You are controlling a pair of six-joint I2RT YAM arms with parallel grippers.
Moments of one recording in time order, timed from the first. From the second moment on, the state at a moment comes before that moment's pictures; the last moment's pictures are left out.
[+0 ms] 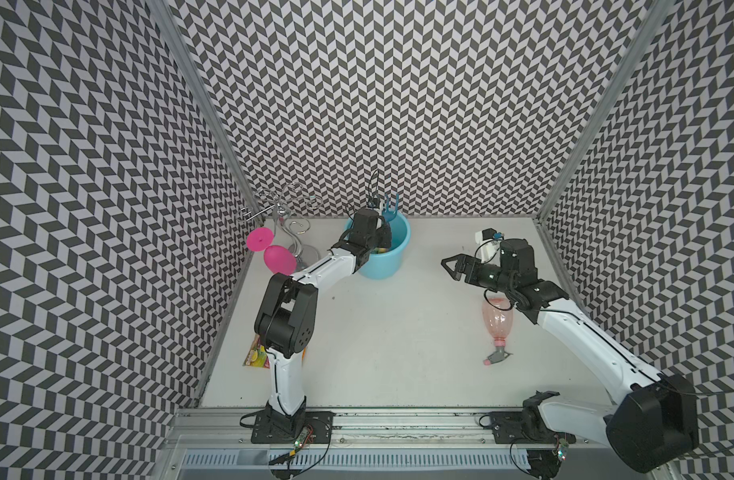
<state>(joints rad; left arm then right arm) -0.44 1.96 1.48 0.02 -0.03 -0.23 0.32 1.23 0.94 -0.23 -0.40 0.58</state>
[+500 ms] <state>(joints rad) -0.46 1.90 1.47 0.02 -0.03 -0.22 0.32 1.18 0.91 -0.24 -0.39 0.58</state>
